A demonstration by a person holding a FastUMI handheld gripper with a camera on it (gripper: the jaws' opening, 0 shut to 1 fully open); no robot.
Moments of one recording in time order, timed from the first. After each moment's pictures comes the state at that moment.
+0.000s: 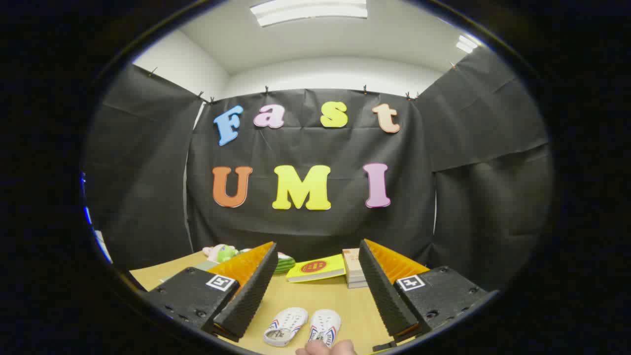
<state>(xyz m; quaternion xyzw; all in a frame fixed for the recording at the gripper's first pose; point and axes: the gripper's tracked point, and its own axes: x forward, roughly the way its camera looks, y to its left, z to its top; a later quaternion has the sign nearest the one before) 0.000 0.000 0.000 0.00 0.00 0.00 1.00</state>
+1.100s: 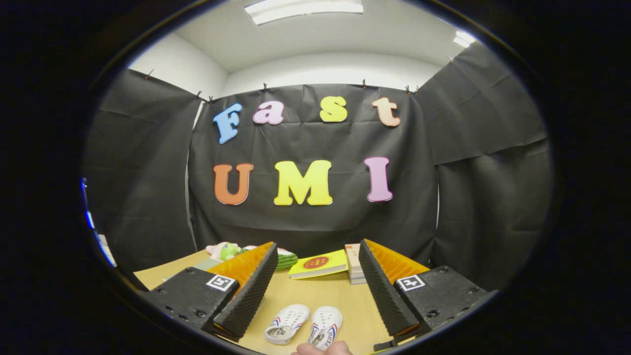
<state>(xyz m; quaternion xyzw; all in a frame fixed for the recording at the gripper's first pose) 0.004 -0.006 -0.006 0.01 0.02 0.01 1.00</state>
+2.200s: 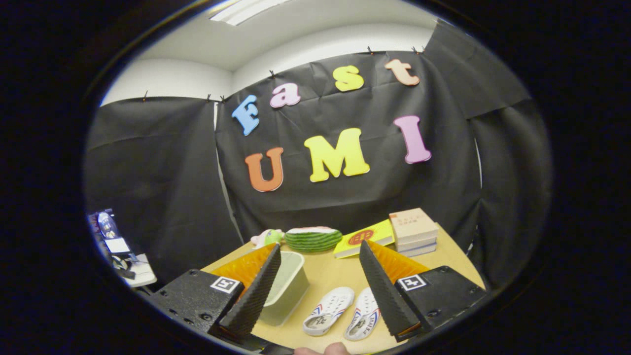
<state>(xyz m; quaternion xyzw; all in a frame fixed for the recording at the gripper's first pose) 0.015 0.035 -0.063 0.12 0.12 0.15 0.97</state>
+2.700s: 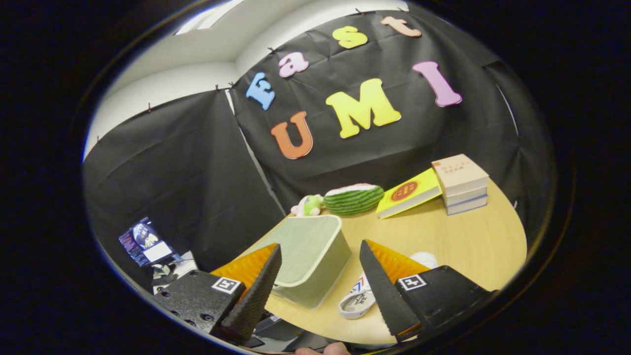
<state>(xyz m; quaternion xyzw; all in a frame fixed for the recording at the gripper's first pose) 0.015 0.081 -0.130 0.19 0.23 0.27 0.91</state>
